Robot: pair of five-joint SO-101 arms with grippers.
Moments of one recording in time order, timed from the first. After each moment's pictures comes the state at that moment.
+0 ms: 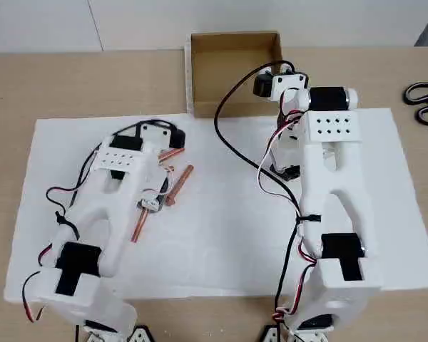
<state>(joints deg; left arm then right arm) 5.2 7.4 17.0 82.2 -3.1 -5.5 10.5 -16.3 97.3 13.7</state>
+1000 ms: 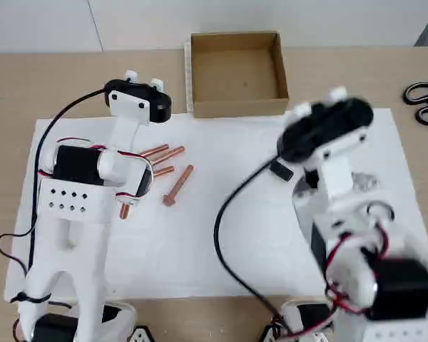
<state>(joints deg) 5.2 -22.5 9.1 98.0 -5.0 -6.7 -53.7 7.7 96.9 16.5</state>
